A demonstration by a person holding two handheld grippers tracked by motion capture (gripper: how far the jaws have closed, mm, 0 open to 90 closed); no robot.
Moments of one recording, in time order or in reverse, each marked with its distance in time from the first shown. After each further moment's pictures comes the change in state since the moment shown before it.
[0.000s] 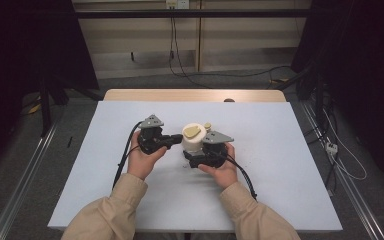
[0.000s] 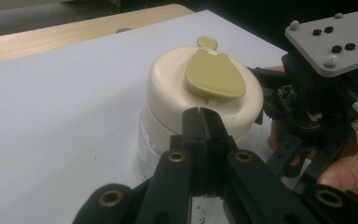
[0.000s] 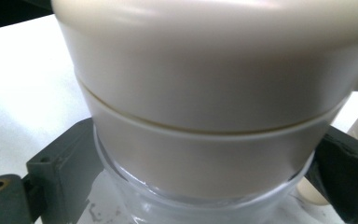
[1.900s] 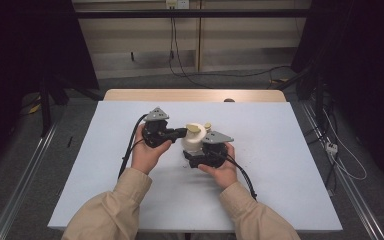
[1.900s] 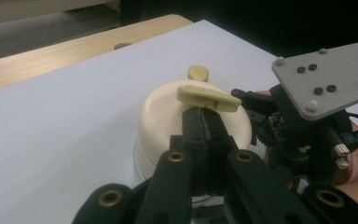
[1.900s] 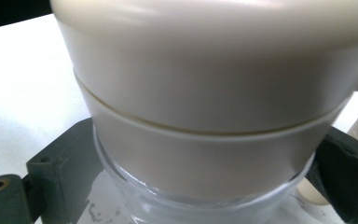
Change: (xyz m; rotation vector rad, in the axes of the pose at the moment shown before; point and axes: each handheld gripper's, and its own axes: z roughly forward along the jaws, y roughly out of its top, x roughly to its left) left arm -0.007 0.024 0.004 -0.006 0.008 0.027; right arm 0.000 0.000 0.000 0.002 -0.002 -0.001
